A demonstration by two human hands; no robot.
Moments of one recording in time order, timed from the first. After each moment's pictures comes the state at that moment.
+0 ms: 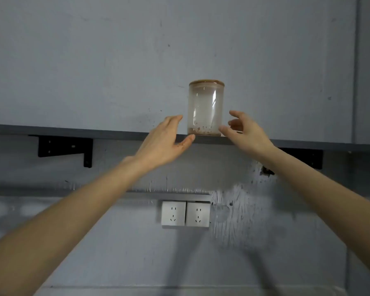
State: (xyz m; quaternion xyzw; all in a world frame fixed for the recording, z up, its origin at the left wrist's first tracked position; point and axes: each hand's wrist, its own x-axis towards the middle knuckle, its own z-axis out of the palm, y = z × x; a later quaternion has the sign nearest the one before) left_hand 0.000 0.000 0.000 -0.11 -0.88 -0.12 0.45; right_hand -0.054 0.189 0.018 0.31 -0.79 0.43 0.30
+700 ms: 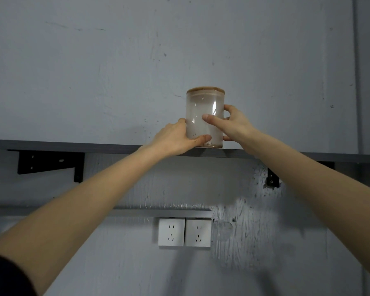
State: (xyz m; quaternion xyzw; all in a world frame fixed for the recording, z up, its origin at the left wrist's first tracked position) left_hand -0.049 0.014 0.042 -0.05 -0.90 -0.17 0.39; right_hand -0.090 0.156 0.062 0.32 -0.74 0.54 0.24
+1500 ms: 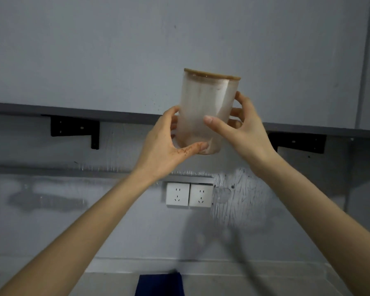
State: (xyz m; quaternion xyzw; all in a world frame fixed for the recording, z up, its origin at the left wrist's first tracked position) left_hand 0.059 0.015 -0.049 -0.16 -0.79 -0.35 0.47; right_hand 0.023 0.166 -0.021 0.39 -0.66 0.57 0.28
